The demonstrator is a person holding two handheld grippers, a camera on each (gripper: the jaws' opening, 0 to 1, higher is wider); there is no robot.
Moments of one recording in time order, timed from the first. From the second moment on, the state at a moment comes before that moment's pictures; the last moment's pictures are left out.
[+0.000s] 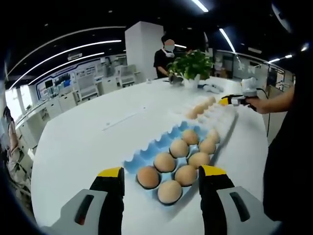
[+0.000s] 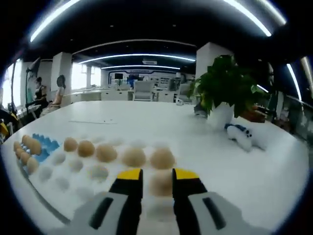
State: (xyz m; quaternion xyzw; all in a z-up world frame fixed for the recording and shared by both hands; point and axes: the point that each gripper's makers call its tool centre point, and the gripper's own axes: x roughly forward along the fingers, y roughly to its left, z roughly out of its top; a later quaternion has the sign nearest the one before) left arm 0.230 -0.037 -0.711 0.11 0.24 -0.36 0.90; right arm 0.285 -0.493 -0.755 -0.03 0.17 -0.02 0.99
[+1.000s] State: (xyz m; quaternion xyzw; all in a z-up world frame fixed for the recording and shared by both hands) left arm 0.235 -0.034 -0.708 0.11 0.24 -0.35 0.90; right arm 0.292 -0.502 -0.769 0.04 0.19 0.00 0.98
